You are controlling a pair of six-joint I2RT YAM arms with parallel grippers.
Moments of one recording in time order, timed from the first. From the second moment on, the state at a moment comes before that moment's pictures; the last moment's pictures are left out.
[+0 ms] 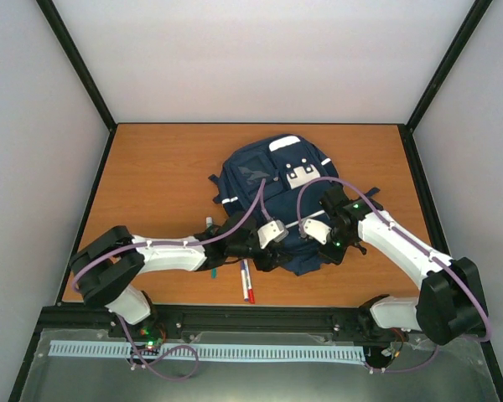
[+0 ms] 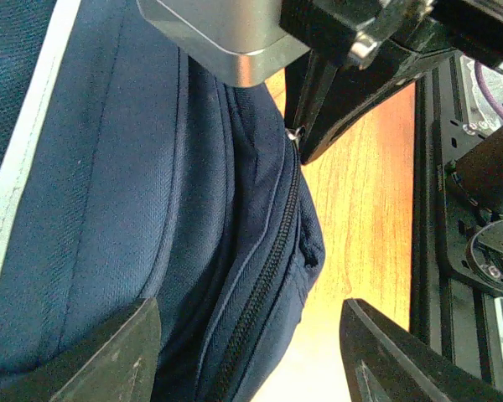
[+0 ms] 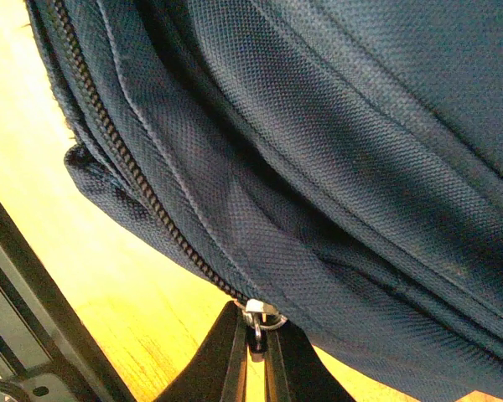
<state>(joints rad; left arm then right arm) -0.97 1.54 0.69 0.29 0.38 -0.14 0.46 1.28 0.87 -1.06 -0.18 -0.64</state>
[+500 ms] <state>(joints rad) -1.01 1.71 0.72 0.44 0.38 -0.05 0.46 1.34 0.89 -1.07 -0.21 -0.61</state>
